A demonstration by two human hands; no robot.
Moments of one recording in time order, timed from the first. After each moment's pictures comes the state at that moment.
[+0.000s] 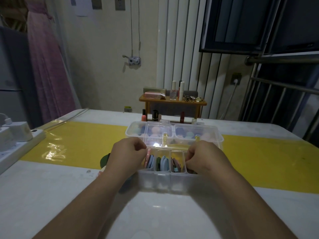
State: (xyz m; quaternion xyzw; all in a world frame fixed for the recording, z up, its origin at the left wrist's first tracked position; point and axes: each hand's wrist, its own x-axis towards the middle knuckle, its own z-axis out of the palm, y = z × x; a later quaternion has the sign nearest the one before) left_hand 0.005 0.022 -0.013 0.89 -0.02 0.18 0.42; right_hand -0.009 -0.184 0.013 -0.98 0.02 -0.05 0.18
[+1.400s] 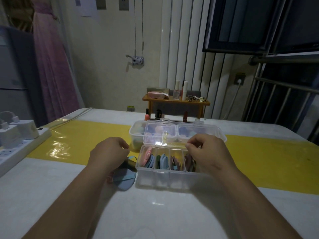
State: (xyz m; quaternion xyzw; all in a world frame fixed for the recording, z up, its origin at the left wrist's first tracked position) left_hand 0.023 0.079 -0.016 0.94 0.07 0.11 0.30; right_hand -0.004 -0.191 0.002 -0.92 -0.04 -0.20 0.33
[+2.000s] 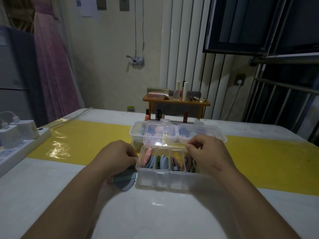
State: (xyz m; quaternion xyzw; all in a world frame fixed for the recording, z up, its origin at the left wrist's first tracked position) left_hand 0.017 0.070 -0.012 0.97 -0.05 0.05 0.24; right_hand -0.004 -0.191 0.001 -0.92 -0.05 -0.20 0.34
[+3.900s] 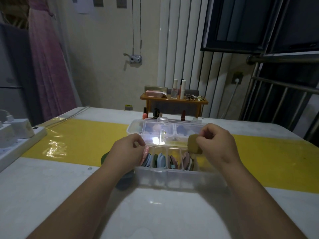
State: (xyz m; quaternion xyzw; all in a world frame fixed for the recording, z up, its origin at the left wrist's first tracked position) left_hand 0.011 0.033 -0.014 0.91 -0.02 0.14 0.40; right_hand -0.006 -0.202 0.013 -0.86 -0.02 -0.28 0.42
